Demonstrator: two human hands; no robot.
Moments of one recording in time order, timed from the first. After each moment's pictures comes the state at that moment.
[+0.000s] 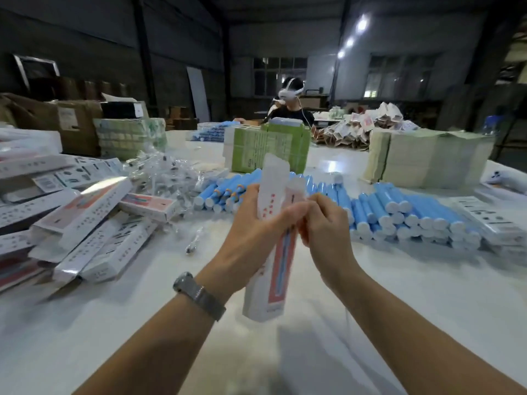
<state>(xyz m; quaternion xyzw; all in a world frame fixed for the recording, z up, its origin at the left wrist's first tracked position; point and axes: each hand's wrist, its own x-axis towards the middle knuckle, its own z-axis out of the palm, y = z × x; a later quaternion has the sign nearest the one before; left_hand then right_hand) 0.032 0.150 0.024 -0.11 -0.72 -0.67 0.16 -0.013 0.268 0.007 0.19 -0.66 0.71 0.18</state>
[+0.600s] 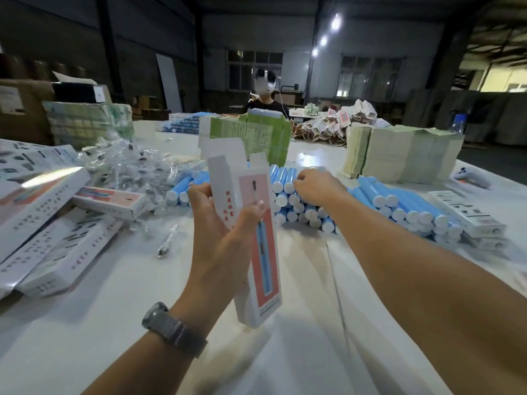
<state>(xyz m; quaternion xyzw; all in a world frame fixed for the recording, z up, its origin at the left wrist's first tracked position) 0.018 0.139 -0.007 -0.12 -0.65 -0.68 0.32 -0.165 0.303 0.030 0.01 -0.98 0.16 0.09</state>
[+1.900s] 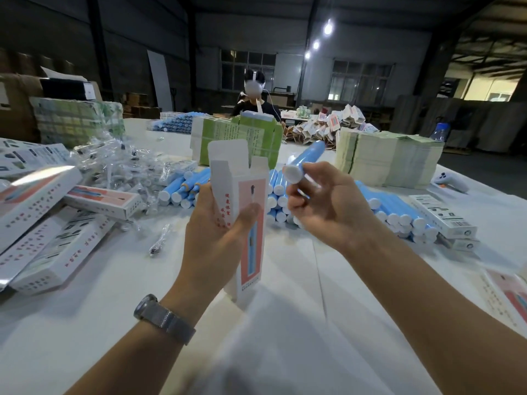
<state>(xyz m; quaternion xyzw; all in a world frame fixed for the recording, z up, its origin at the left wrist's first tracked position) 0.010 0.135 -0.010 -0.11 -0.70 -0.63 0.33 -0.026 0.303 0.052 0.10 -0.44 0.89 -0.10</state>
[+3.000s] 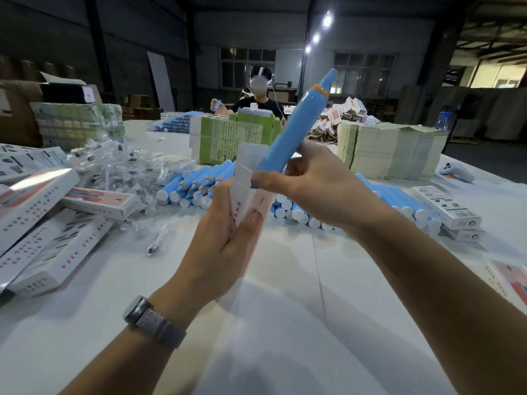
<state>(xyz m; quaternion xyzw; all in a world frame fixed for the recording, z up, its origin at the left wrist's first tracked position) 0.022 0.136 -0.009 -0.23 -0.76 -0.54 0.27 0.003 0.294 0.082 0.26 -0.84 0.47 0.12</state>
